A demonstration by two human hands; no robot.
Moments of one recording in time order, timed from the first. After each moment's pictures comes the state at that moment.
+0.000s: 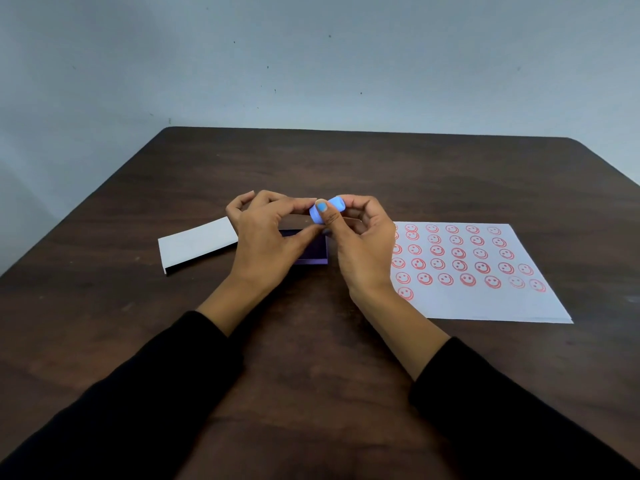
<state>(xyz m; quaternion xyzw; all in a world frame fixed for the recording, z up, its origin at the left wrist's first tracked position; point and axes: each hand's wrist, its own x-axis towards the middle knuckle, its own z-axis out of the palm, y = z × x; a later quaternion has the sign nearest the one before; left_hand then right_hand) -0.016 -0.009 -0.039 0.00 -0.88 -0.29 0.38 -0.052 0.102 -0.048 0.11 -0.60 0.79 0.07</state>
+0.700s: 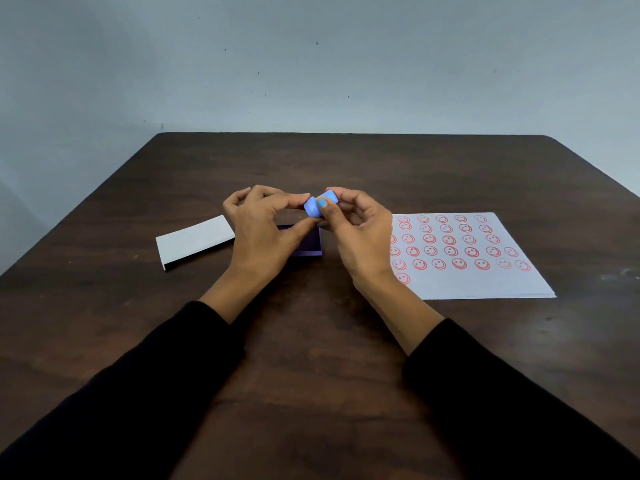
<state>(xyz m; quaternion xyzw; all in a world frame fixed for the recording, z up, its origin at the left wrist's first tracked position) -0.016 -0.006 -0.040 0.00 -0.86 -0.31 0.40 -0.051 0.111 -0.046 0.12 -0.63 0.76 0.07</state>
